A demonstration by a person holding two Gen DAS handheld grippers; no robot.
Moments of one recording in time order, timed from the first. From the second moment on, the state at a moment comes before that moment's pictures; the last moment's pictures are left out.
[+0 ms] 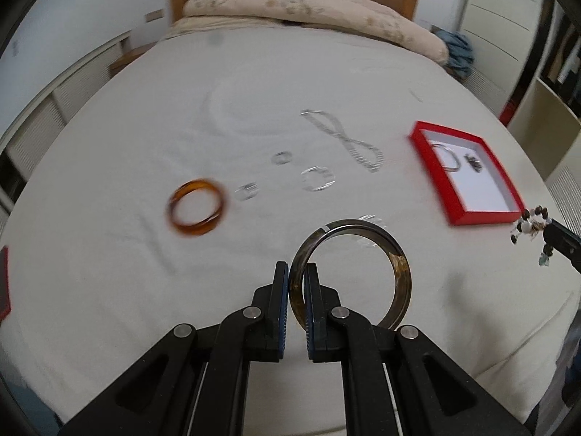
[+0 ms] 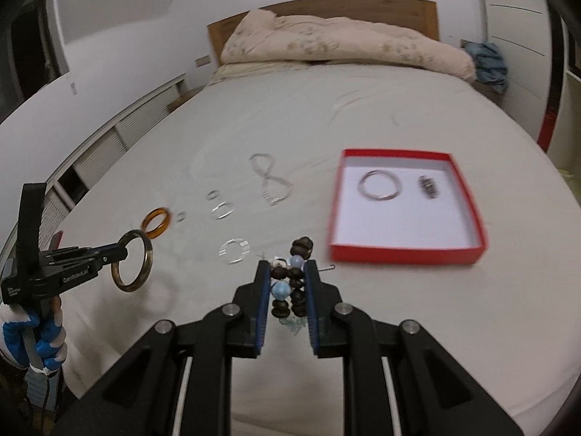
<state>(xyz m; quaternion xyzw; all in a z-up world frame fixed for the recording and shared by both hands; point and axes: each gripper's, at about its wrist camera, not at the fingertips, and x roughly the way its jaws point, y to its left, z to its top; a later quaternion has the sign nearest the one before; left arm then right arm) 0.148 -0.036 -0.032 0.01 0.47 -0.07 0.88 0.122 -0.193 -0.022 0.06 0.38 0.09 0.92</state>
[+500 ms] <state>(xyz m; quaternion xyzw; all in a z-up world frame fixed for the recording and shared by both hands) 0.264 -0.222 -0.039 0.05 0.46 -0.17 0.87 0.223 -0.317 -0.035 0.06 0.37 0.04 0.92</state>
